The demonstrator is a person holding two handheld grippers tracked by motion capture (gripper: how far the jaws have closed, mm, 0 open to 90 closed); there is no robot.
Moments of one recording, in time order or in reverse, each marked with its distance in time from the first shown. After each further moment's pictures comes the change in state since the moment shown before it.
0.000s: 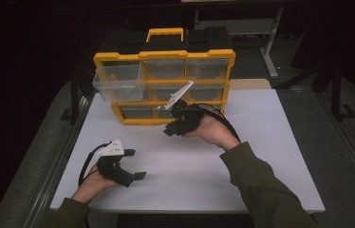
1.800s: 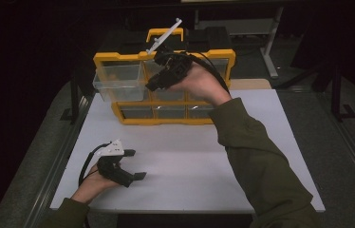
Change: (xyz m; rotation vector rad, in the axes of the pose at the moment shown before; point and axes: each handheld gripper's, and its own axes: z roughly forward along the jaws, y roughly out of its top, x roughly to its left) left arm 0.000 0.000 0.000 0.002 -0.007 -0.003; right arm -0.019 0.109 -0.071 -0.113 -0.050 -0.057
